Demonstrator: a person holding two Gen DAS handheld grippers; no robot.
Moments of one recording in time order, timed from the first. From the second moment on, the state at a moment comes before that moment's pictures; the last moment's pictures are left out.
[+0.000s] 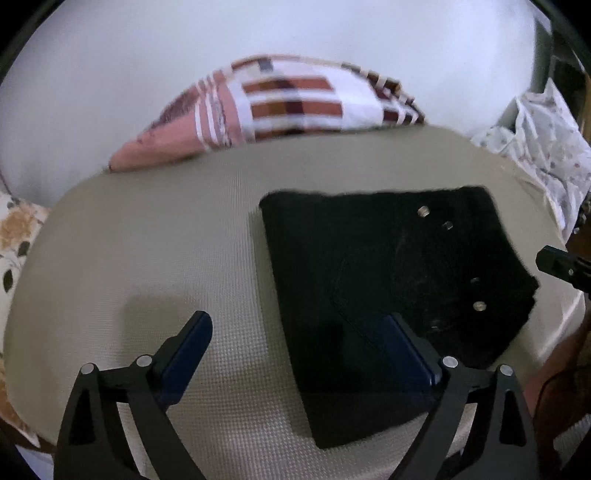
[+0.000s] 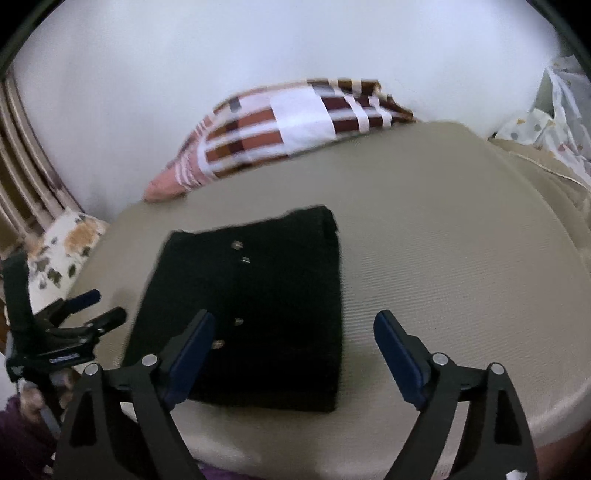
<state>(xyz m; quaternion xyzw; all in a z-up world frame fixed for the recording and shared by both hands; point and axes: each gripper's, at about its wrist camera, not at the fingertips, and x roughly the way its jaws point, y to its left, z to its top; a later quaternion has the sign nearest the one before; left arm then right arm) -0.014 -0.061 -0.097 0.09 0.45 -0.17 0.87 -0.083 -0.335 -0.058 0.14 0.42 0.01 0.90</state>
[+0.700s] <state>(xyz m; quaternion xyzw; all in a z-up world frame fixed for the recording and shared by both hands) 0.051 -0.072 -0.141 -0.02 0.53 -0.32 0.78 -0.013 -0.341 -0.118 0.18 0.51 0.13 0.83</state>
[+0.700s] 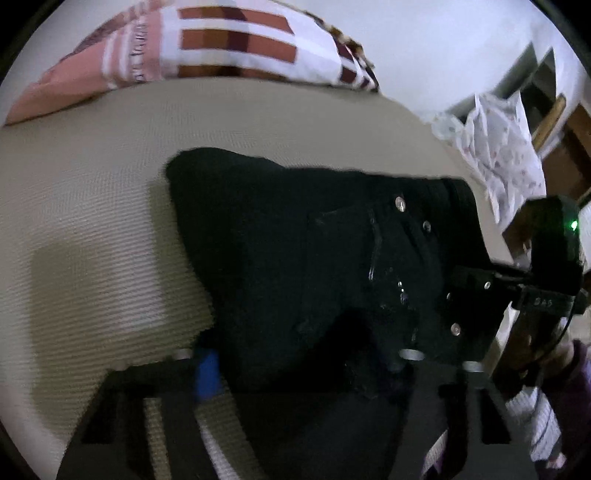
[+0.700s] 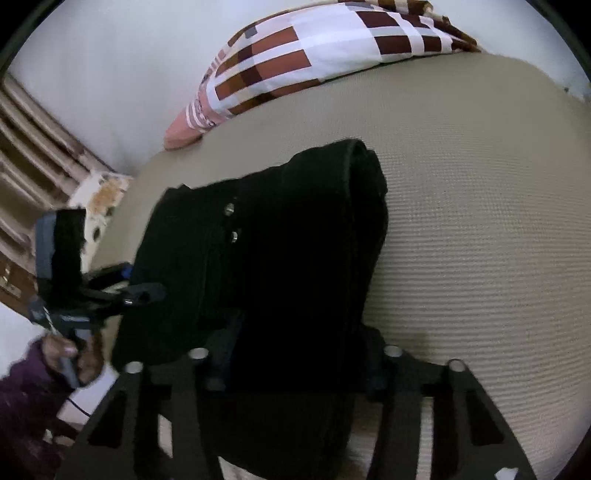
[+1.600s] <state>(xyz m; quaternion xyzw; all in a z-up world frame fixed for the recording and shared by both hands) 0.117 0.076 -0.064 -0.03 0.44 -0.22 0.87 0.096 -0.239 -0.095 0.39 0.46 0.23 0.76</state>
